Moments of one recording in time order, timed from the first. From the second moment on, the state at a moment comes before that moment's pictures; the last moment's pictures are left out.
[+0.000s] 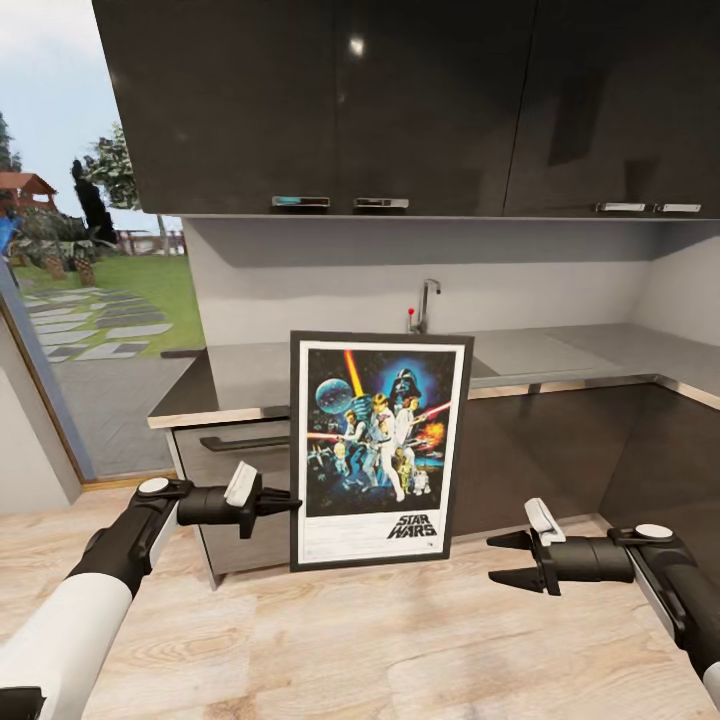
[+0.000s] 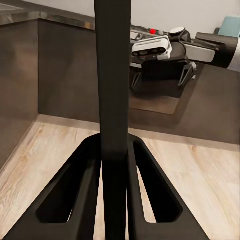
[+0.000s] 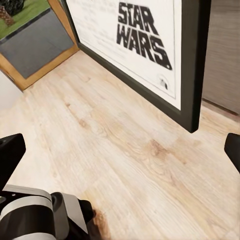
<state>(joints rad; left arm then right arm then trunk) -0.76 0.17 0.00 -0.78 0.04 0.13 -1.57 -0.53 -0.40 -0.03 -0.96 -0.02 0.36 1.55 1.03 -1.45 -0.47</state>
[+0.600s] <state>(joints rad) -0.76 0.17 0.00 -0.74 0.04 0.11 -1.57 -0.53 -0.40 -0.03 -0.96 -0.02 0.36 1.55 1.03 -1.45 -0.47</state>
